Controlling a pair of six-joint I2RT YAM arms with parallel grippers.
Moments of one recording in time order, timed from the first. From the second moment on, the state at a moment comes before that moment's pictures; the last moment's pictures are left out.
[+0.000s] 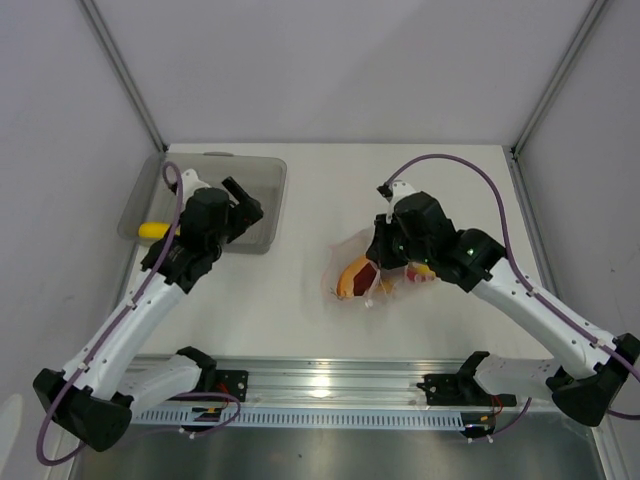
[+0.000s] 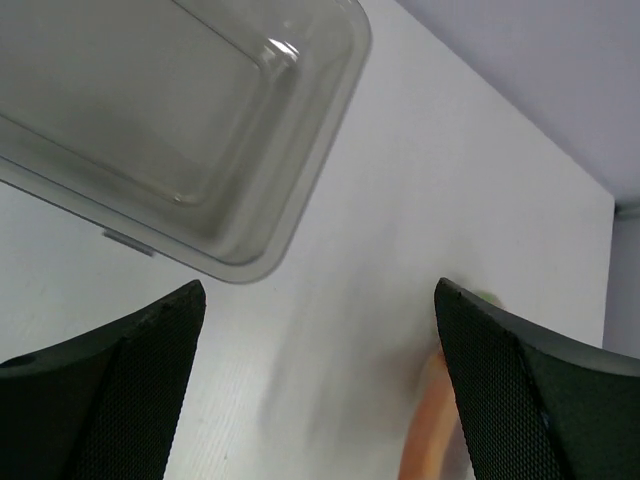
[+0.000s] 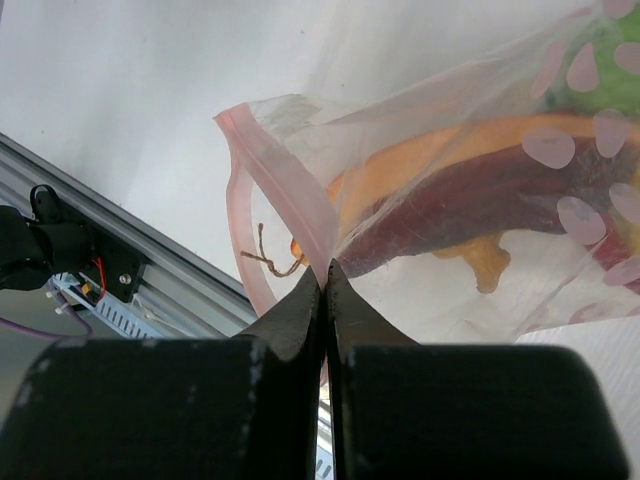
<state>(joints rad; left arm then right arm) -0.48 1.01 1.06 -0.59 -0.40 -0.84 0.80 1.17 1.26 -0.75 0.03 0.48</state>
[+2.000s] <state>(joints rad) 0.33 2.09 1.64 -1.07 -0.43 -1.29 0.72 1.12 1.21 -0.77 -0.12 0.39</state>
